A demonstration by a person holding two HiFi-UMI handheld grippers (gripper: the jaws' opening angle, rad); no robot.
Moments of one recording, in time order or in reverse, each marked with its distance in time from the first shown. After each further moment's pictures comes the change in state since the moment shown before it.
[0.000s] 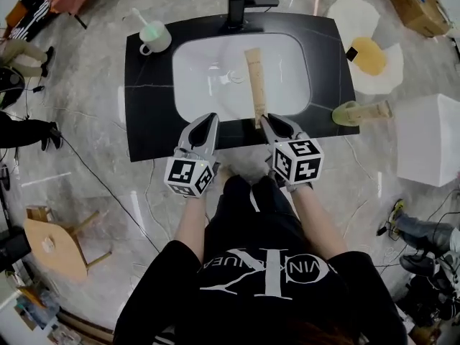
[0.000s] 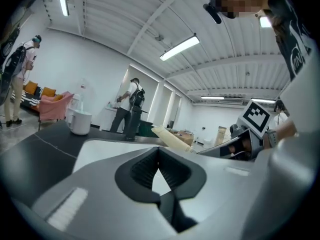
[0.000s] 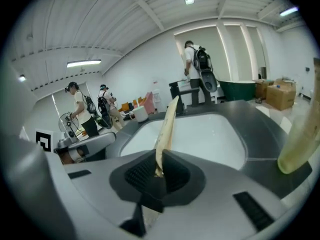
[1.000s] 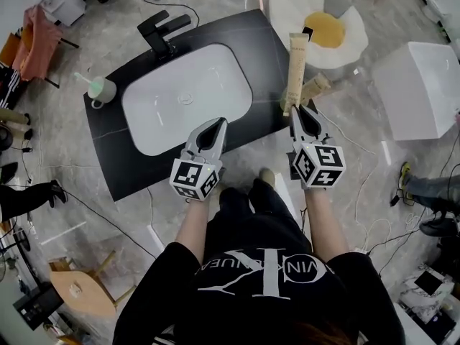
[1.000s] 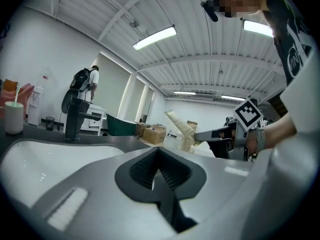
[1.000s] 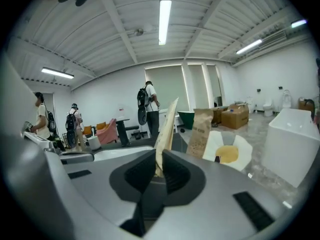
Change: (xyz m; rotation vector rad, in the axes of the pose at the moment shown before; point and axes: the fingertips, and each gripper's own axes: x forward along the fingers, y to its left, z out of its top) left arm 0.106 -0.169 -0.004 0.090 0.075 -0.319; right arm -0.175 -0.189 0.030 0.075 -0.342 -0.410
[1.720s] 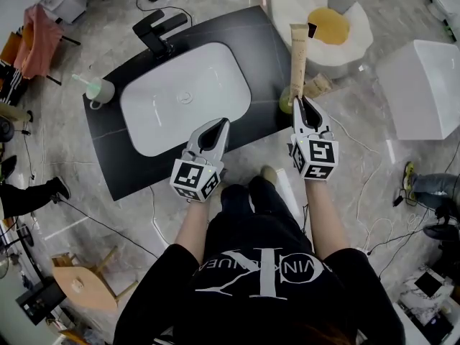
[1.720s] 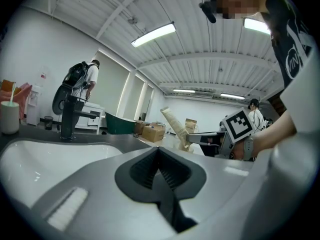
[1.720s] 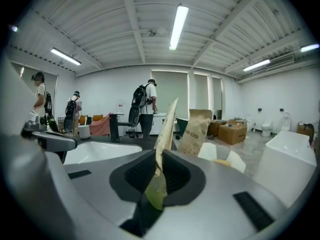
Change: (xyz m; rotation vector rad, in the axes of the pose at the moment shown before) left arm 0.016 -0.010 -0.001 0.003 0.027 -0.010; right arm 0.026 -0.030 -0.001 -0.166 -0.046 -0.058
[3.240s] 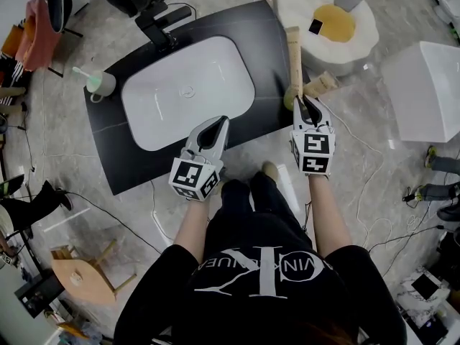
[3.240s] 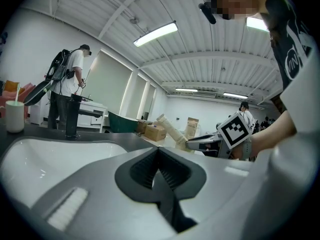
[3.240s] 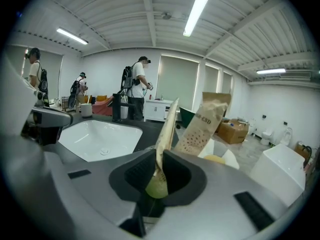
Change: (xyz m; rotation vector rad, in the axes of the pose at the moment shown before) left arm -0.007 0.008 -0.005 -0.008 0.010 0.029; right arm 0.017 0.006 -0.030 -0.143 0.168 0.013
